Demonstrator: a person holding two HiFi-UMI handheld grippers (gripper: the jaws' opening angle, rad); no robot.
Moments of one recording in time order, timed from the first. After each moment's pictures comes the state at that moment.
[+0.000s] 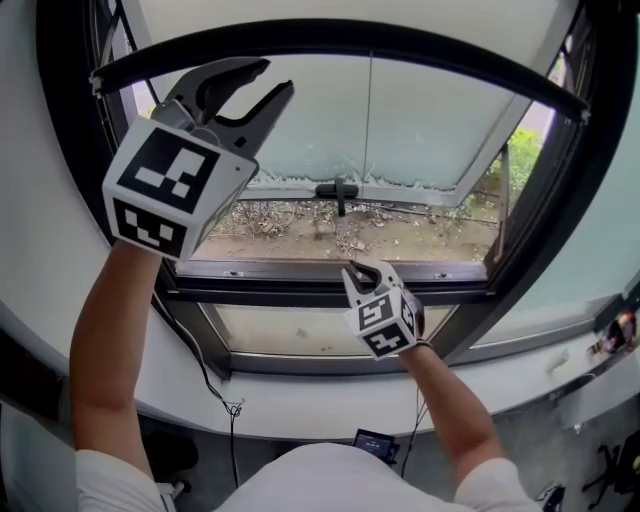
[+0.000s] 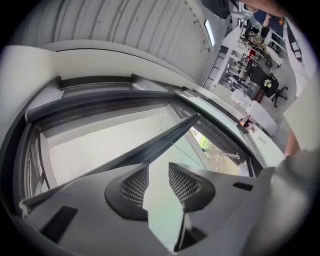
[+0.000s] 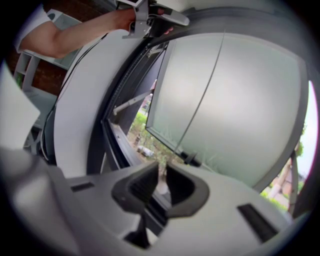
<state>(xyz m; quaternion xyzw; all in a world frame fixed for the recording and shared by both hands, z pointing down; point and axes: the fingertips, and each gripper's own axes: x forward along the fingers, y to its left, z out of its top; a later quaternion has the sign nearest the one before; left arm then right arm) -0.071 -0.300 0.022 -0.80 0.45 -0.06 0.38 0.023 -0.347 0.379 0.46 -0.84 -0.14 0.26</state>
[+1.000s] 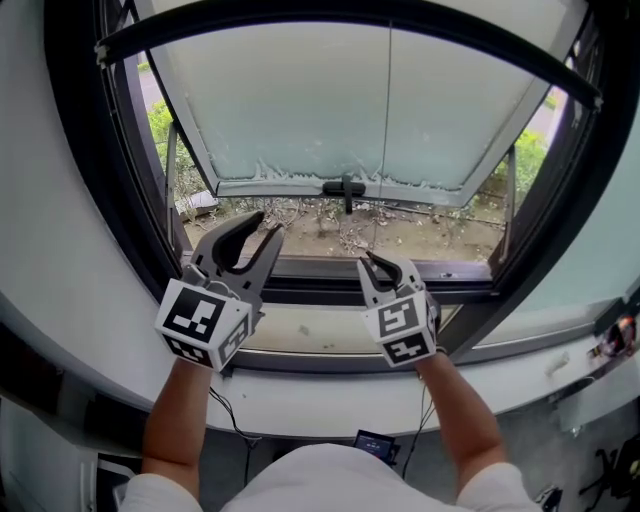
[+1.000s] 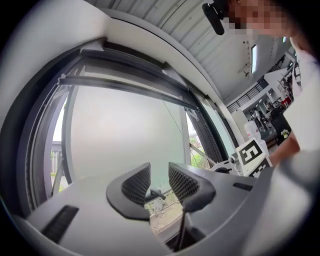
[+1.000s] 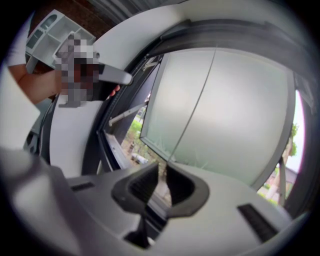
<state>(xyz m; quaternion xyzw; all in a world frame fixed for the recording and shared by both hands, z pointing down) -0.109 -0.283 0.214 -0.87 0.47 0.02 0.16 0.029 -0.327 0.335 0.48 -0.83 -0.16 0.21</state>
